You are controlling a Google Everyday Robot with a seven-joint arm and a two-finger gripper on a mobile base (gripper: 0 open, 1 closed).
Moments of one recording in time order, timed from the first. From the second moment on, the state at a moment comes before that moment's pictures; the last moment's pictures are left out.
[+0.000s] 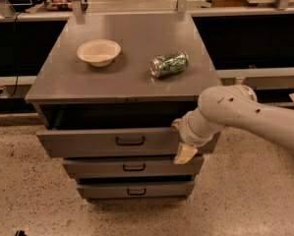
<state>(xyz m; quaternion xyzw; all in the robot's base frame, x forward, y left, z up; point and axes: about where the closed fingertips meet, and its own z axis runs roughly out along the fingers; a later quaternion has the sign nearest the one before) 0.545 -0.106 0.664 -0.71 0.67 0.01 0.21</state>
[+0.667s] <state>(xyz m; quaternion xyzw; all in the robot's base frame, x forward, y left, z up) 0.460 -0.115 0.704 -0.71 0.66 0.08 0.23</state>
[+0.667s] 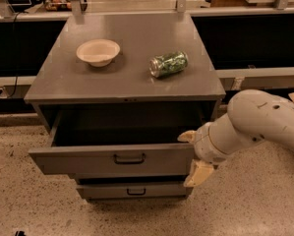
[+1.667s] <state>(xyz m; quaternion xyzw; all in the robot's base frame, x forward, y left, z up) 0.426 -0.103 0.761 -0.72 0.64 0.10 0.26</state>
